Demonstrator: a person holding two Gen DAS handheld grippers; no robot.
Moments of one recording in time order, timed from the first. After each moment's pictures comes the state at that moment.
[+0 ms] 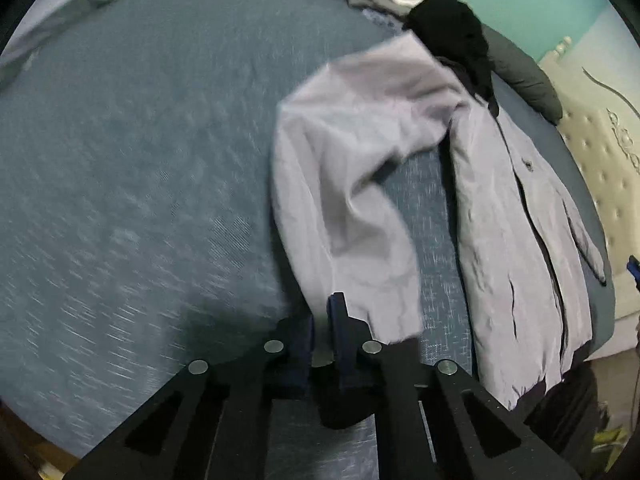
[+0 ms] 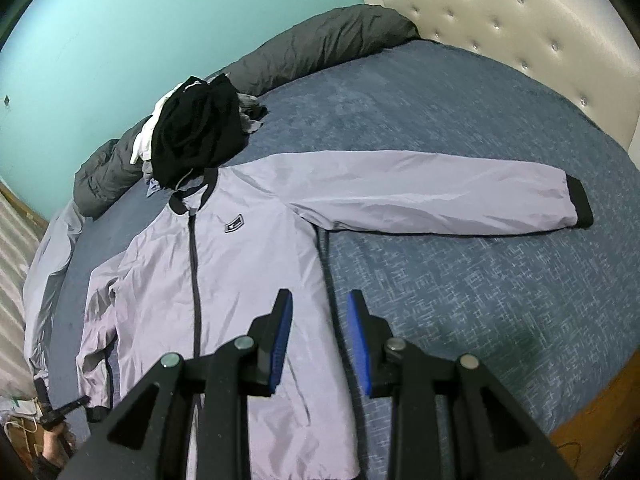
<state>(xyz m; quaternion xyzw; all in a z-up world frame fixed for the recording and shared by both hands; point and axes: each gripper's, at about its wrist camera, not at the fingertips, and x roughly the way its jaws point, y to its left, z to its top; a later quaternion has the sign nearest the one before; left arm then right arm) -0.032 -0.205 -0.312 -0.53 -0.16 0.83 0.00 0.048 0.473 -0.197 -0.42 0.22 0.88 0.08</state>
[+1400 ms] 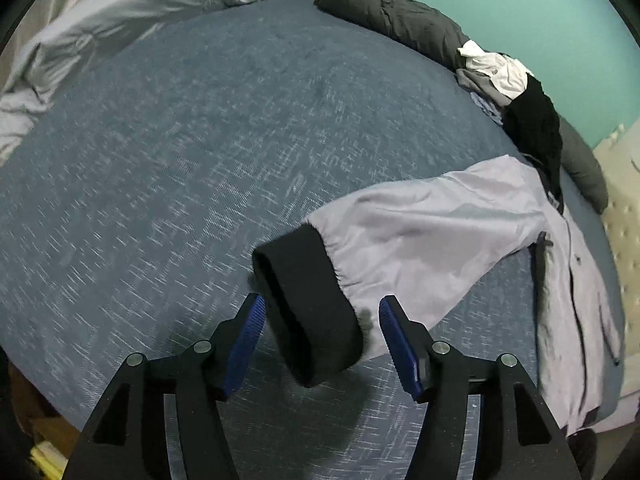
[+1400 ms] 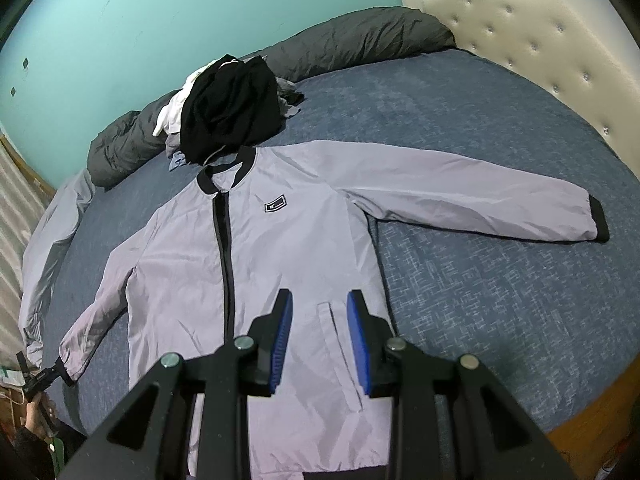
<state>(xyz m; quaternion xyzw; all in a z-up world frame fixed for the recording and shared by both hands) 0.011 -0.361 -0.319 -0.47 -0.23 0.84 -0.12 0.035 0.401 -0.188 -0.43 0.18 0.88 0.05</state>
